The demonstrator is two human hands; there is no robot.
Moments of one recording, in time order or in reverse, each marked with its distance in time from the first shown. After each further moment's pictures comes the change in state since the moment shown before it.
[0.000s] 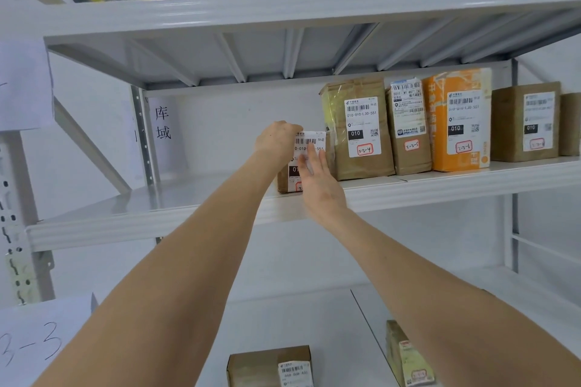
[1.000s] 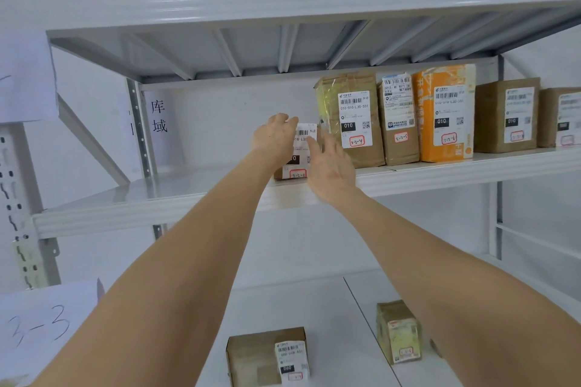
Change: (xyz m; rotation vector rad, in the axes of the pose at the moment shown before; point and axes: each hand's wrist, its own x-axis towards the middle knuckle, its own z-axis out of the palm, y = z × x) left_hand -0.029 0.008 -0.009 0.061 -0.028 0.027; right_hand -0.009 0.003 -0.031 -0.151 0.100 0.132
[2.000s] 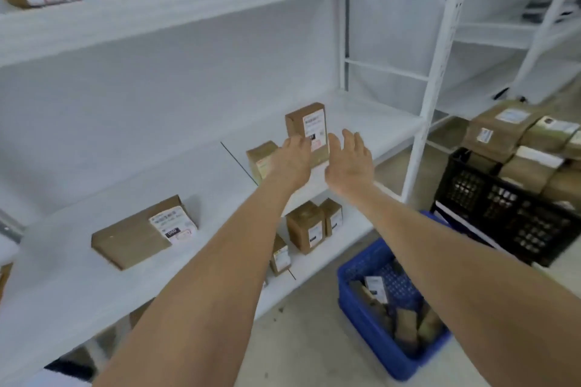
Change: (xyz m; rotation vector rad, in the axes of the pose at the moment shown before) left_hand -0.218 0.277 0.188 -0.294 -0.541 0.434; right_hand -0.301 0.232 0.050 -0.226 -0.405 0.613
